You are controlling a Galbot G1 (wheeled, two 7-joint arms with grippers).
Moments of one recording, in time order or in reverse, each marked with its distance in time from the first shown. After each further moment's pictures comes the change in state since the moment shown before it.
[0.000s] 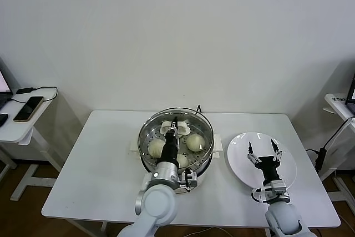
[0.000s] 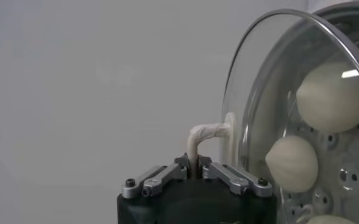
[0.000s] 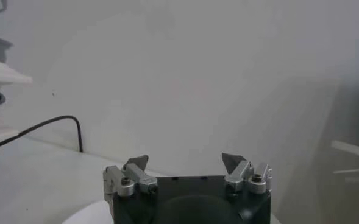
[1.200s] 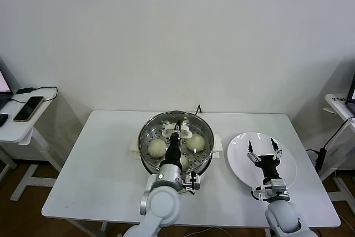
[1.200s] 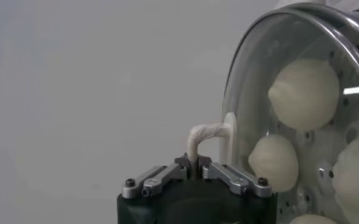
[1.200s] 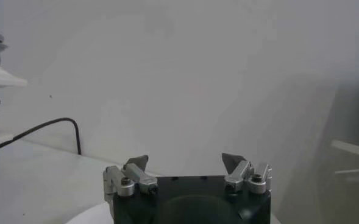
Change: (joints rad) left arm 0.002 -0.019 0.005 0.052 0.075 -0.026 0.011; right arm 0.012 0.000 -0.004 -0.005 0.010 -0.001 0.000
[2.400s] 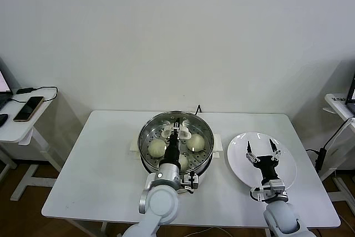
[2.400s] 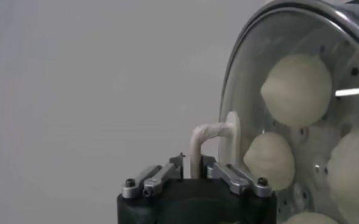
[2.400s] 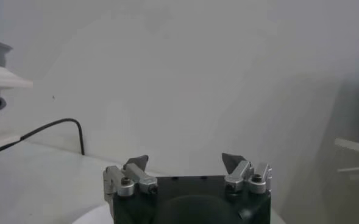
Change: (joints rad) left arm 0.006 -0.007 -0.025 0.010 0.029 -0.033 0.007; right arm -0.003 0.004 -0.007 0.003 0.003 -0.001 0.002
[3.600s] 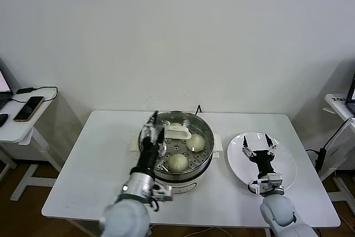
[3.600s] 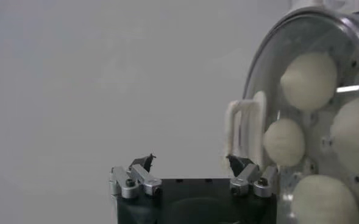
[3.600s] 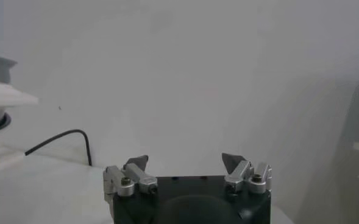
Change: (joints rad) left arm 0.156 0.159 -0.131 -0.306 -0.319 -0.055 -0.114; right arm 0.050 -0.006 -0.035 0.004 0.092 -0.013 -0.009
